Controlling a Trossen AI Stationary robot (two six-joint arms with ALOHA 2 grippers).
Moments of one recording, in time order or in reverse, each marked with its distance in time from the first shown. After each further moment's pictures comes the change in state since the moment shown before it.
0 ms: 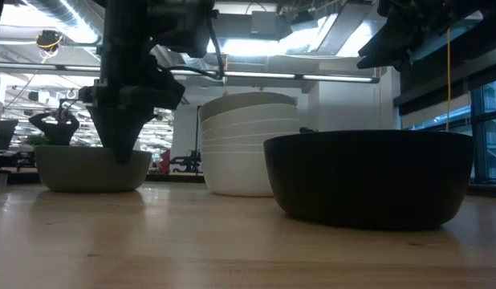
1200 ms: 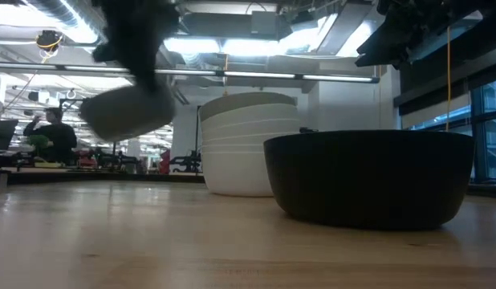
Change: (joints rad) left arm 0.033 -0.380 0.000 0.065 -0.164 0.108; right arm 0.000 0.000 0.000 0.021 0.001 0.000
